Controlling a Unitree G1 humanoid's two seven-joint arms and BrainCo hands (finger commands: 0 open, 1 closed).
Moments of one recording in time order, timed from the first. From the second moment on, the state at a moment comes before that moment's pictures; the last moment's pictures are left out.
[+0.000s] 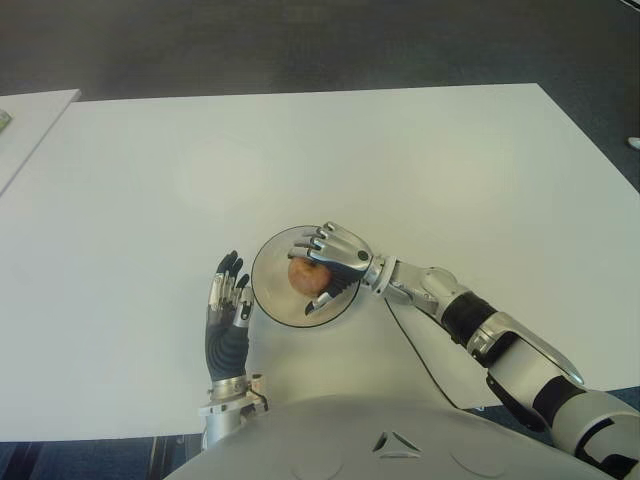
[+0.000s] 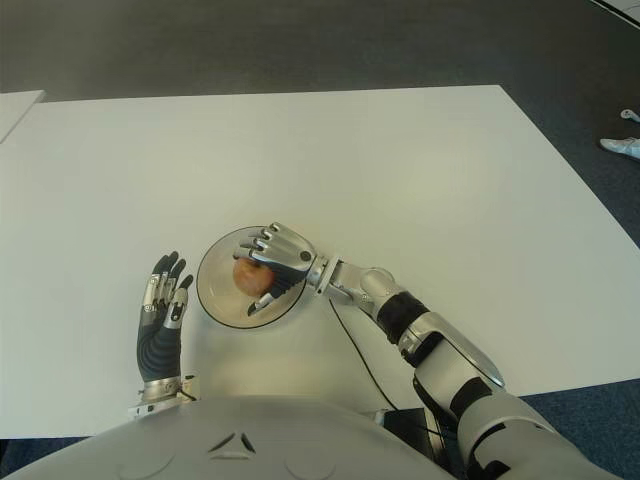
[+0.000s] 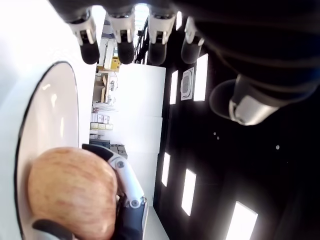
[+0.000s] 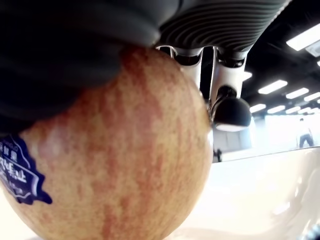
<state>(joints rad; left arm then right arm) 0.74 -0.08 -0.18 -0.06 -0.02 -0.74 0.11 -0.45 -0.32 0.80 0.63 -1.13 -0.63 -0.63</state>
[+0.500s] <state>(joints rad) 0.75 -0.08 -0.22 -0.06 -0.03 -0.74 0.12 -0.49 -0.31 0.84 0.68 -1.08 -0.64 -0.65</state>
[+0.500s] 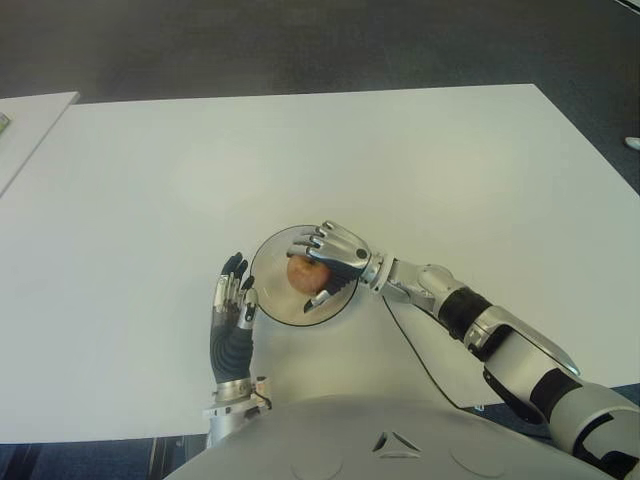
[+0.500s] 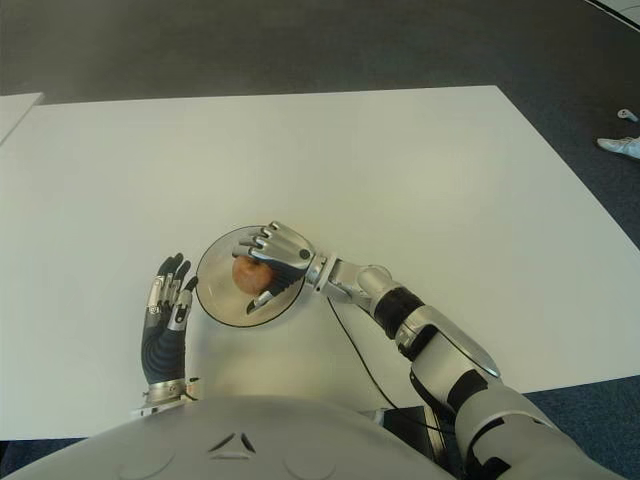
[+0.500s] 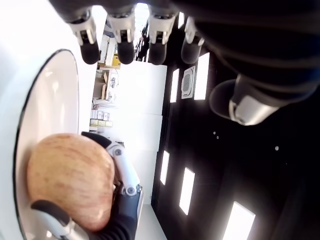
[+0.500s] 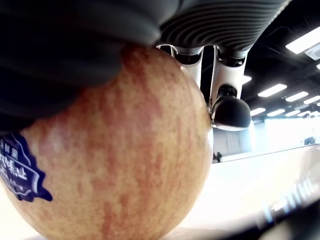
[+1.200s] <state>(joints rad) 0.75 -0.08 -0.22 -0.06 0.00 -0.73 0.15 -0.37 -0.50 0.79 0.35 -1.04 -0.62 -0.47</state>
